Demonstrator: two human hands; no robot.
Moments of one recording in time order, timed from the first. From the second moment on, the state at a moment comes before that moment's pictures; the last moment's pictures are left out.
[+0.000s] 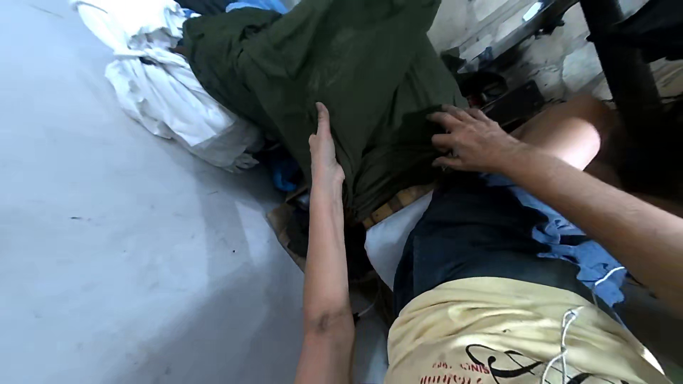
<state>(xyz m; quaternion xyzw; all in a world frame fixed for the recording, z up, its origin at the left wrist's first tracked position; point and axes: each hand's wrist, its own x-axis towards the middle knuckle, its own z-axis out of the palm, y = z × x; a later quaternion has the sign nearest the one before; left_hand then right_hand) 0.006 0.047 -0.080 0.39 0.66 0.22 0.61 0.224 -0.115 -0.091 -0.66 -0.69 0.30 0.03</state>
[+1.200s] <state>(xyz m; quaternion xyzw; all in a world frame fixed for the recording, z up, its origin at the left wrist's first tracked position) 0.015 -0.019 -0.087 0.76 0.43 0.06 0.48 0.219 -0.063 -0.028 -0.67 -0.63 0.37 0.14</state>
